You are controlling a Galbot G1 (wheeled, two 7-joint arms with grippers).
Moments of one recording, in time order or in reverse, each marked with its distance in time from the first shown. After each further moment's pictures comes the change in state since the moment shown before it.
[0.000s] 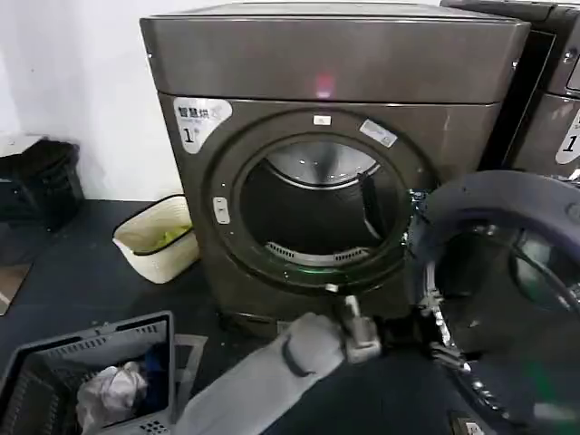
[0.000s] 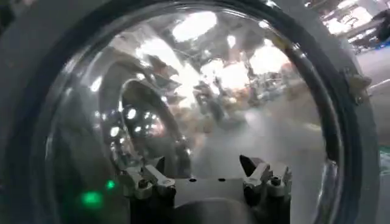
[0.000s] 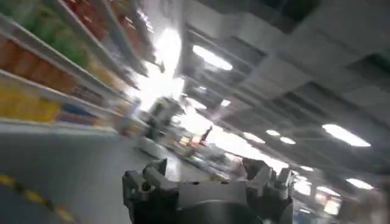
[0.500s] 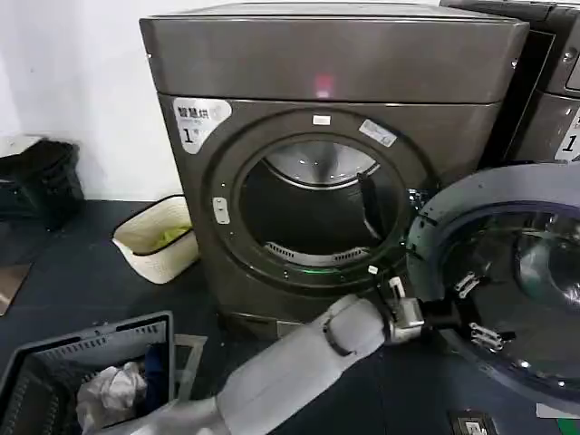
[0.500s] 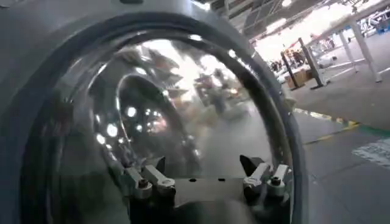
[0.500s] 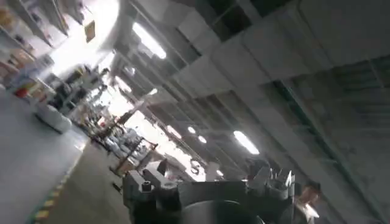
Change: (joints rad) left arm -0.115 -0.151 0.038 0.173 0.015 0.022 -0.056; right arm -0.049 0.000 0.130 -0.206 -0.144 0.101 0.096
